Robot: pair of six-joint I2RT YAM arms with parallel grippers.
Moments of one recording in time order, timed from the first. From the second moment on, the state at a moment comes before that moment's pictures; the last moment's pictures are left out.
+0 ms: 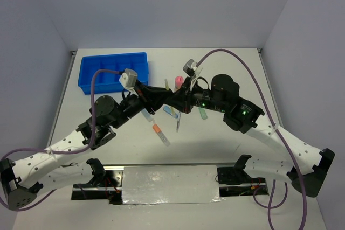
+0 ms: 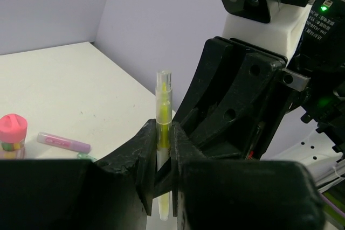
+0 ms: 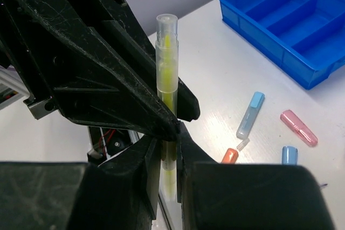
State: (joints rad) left arm -0.91 0.93 0.86 0.28 0.01 -0.49; right arm 0.85 1.05 1.14 -0.20 -0.32 0.25
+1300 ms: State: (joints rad) left arm -0.31 2.01 1.59 0.03 -0.32 -0.21; right arm 0.72 0.82 0.78 -0.10 -0.22 0.32
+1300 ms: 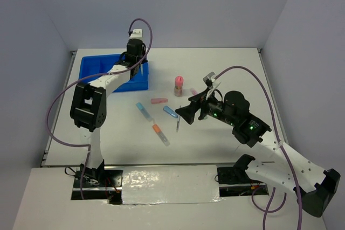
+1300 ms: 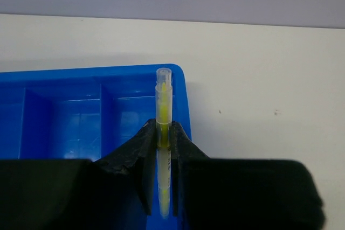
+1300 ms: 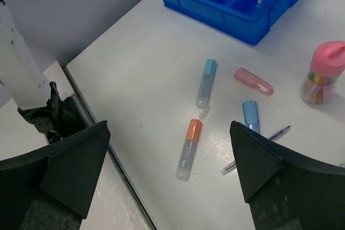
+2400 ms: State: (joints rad) left arm -0.40 1.41 1.36 -0.19 -0.28 -0.39; right arm 0.73 1.03 0.82 -0.21 -0.05 0.47
